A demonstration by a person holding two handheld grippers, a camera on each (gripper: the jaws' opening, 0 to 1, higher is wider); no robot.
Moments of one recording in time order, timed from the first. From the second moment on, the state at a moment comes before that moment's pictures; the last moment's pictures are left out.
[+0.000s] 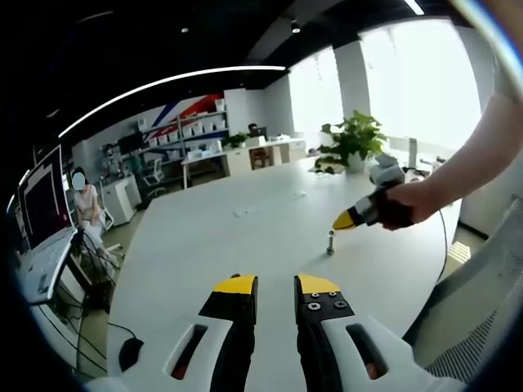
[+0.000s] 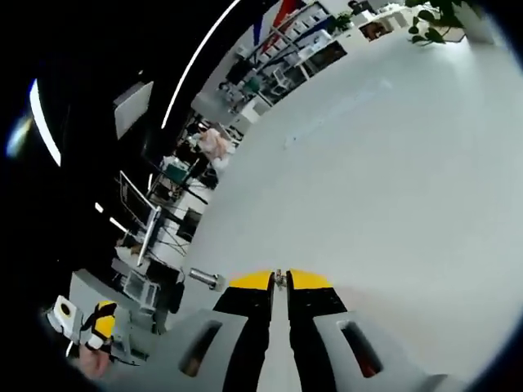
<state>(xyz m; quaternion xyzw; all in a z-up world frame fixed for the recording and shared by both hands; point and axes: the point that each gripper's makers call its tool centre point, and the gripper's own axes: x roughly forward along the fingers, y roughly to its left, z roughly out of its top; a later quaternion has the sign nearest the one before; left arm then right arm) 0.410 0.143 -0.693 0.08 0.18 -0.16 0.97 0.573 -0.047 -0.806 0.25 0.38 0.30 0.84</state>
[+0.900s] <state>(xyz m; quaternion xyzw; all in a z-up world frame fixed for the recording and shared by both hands) 0.410 0.141 -0.695 0.08 0.19 -0.17 0.96 0.573 -0.050 -0.808 0.29 0.39 0.28 0.83</state>
